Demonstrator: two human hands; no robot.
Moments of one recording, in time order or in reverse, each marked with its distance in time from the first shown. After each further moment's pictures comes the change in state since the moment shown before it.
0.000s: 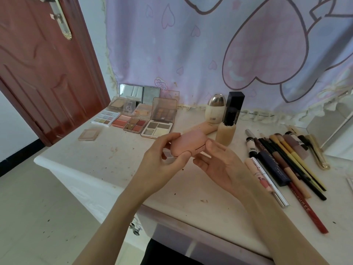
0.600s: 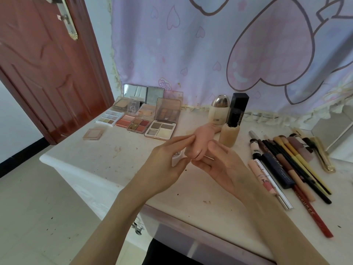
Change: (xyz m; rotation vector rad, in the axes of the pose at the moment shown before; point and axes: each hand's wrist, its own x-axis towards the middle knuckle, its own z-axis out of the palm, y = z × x) left_hand 0.002 0.012 -0.007 0.217 -0.140 0.187; right_hand -0.001 0.002 0.000 -0.097 0.017 -0.008
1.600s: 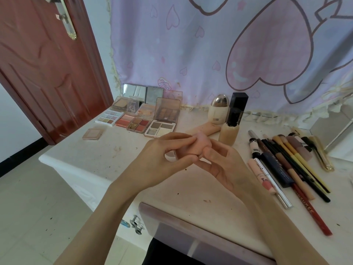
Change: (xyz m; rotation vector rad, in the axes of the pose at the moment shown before) left_hand 0.001 0.003 -0.016 -0.077 -0.047 0.016; right_hand -0.002 -0.001 0.000 -0.041 -0.048 -0.048
